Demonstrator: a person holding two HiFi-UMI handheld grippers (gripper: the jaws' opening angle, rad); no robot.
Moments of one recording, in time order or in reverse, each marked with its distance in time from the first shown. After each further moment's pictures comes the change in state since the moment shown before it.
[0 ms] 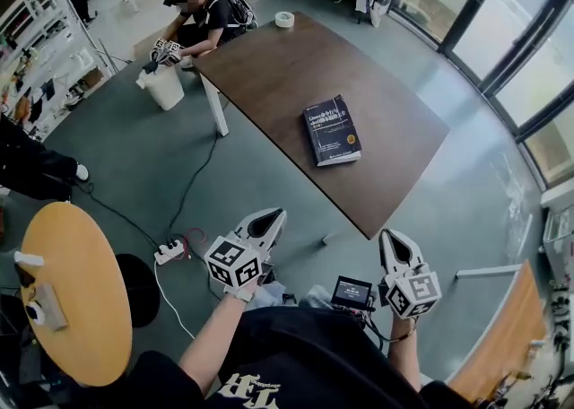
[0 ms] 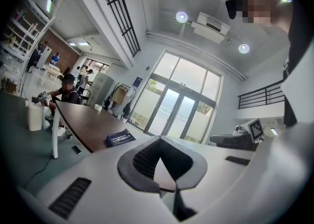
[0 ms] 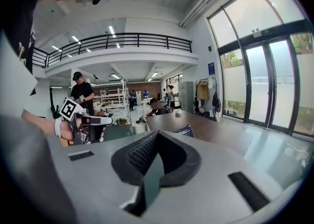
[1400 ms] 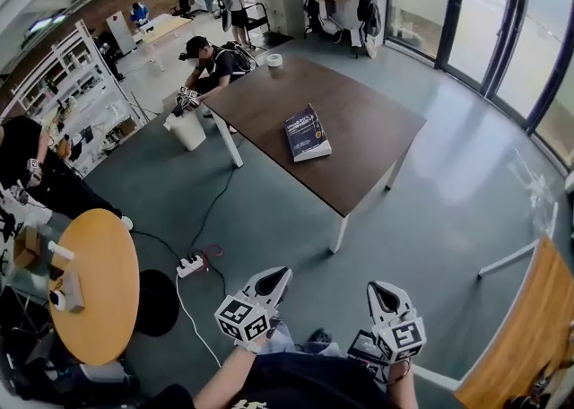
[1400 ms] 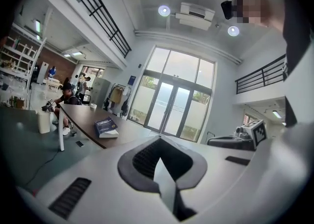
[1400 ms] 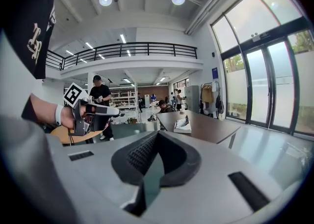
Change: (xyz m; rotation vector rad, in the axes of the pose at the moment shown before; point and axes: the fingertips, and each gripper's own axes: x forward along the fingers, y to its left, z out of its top) left arm -0.088 -0.309 -0.146 0.119 0.045 0.080; right arm -0.307 0.003 -0.136 -0.043 -0.052 0.101
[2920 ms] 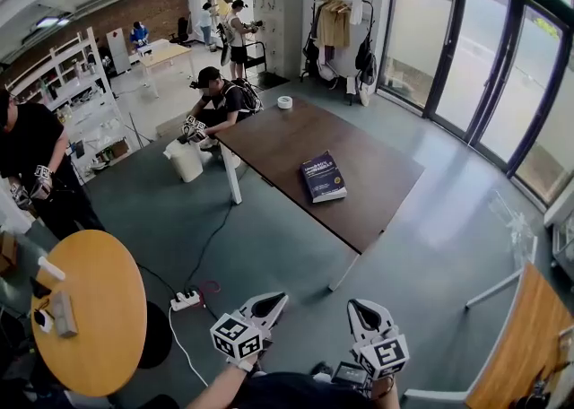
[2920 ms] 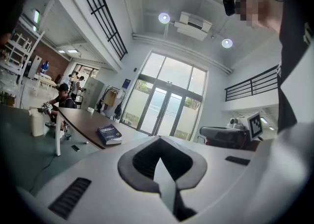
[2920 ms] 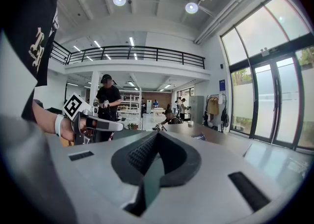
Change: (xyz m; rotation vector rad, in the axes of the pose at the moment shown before) left arm -0.123 0.101 0.052 -0.009 -0.035 -0.132; right arm 0.086 0.177 0.099 -0.086 -0.082 -0.014
